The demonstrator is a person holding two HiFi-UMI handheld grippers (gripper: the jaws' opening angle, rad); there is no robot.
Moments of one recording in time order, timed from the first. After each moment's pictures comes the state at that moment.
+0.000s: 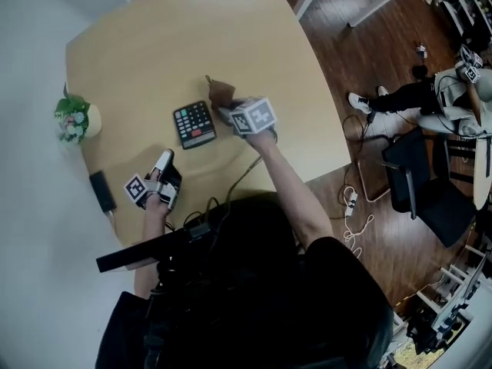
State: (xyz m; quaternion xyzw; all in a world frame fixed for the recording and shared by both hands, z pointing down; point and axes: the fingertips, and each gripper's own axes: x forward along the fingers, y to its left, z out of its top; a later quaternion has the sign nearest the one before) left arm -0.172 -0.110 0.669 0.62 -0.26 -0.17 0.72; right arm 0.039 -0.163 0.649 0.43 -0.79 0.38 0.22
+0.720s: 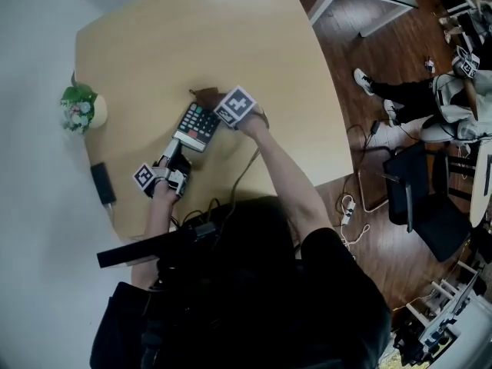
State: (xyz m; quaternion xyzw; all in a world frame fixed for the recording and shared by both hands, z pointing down) left arm -0.163 -0.129 0.695 0.55 -0.30 -0.22 0.74; right arm -0.012 -0.182 0.702 0.30 -0.80 0.36 0.37
